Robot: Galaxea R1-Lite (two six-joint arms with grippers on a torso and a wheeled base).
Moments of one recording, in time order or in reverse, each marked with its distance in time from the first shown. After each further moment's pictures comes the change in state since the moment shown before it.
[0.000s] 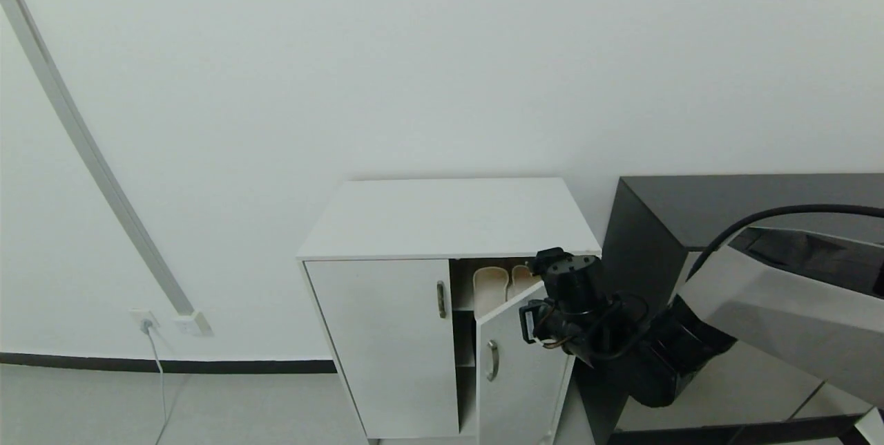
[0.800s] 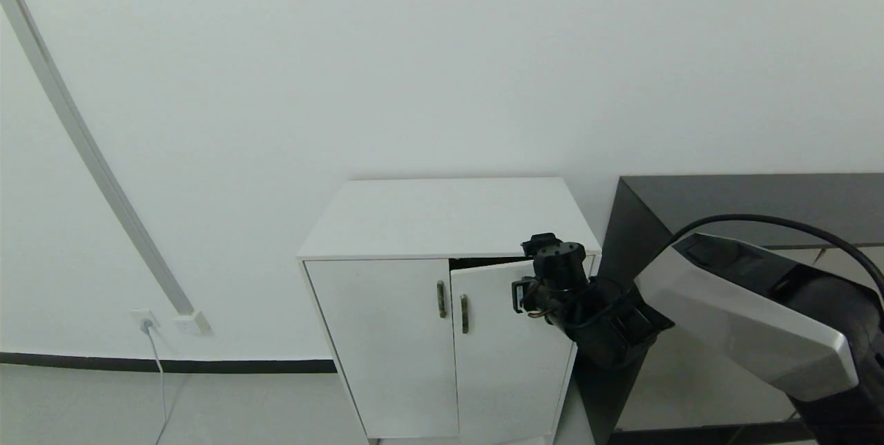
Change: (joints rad) left arm 0.000 0.000 0.000 0.000 0.000 0.000; right arm -0.073 0.204 -0.296 0.001 0.005 -0.003
